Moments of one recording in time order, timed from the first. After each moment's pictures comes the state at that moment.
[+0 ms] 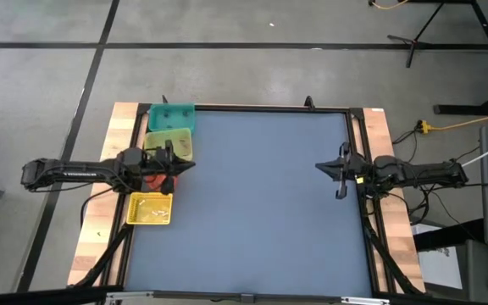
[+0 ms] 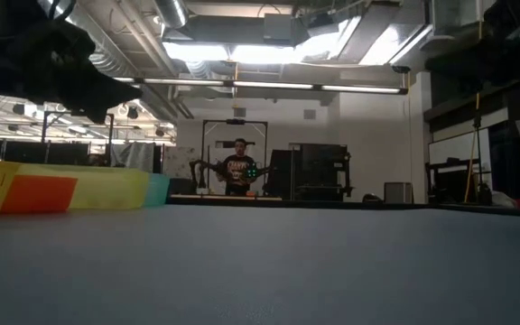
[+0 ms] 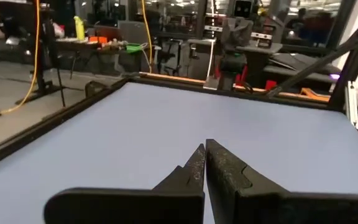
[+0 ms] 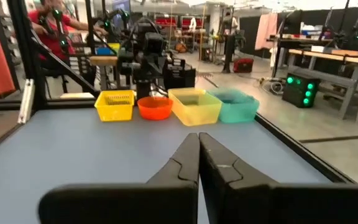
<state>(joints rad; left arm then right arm) 0.16 0.38 0.01 0.32 -0.03 -0.12 0.13 0.14 0.16 -0.03 0.27 -0.03</state>
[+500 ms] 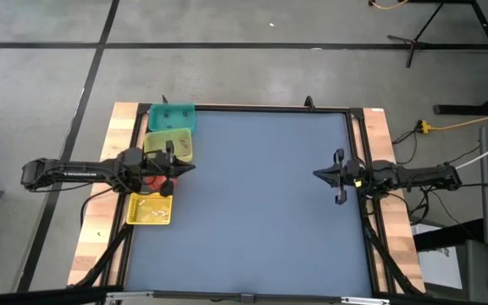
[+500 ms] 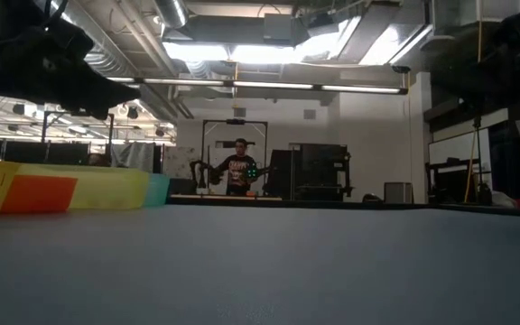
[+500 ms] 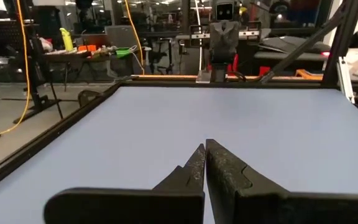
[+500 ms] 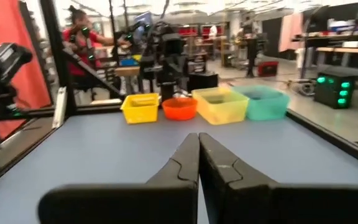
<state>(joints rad) 0.16 0.38 0.01 0.32 0.02 0.01 0.13 0.02 0.01 0.05 0.18 0.05</state>
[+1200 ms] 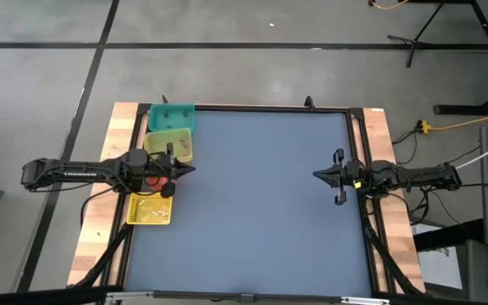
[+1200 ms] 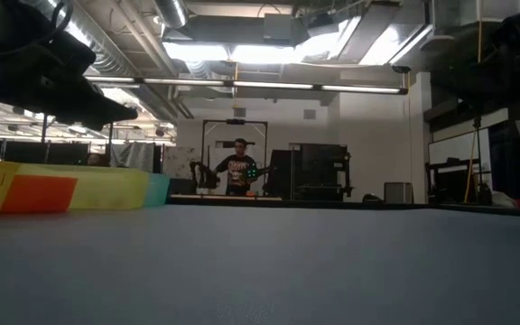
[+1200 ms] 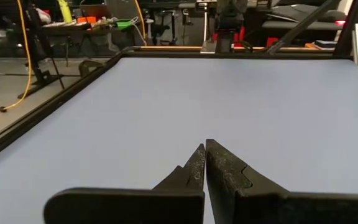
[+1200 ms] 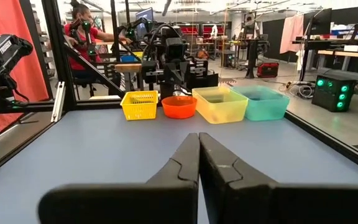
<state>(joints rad) 0.16 0.38 0.01 0.20 0.00 0.01 0.13 0.02 0.01 0.05 0.17 0.01</state>
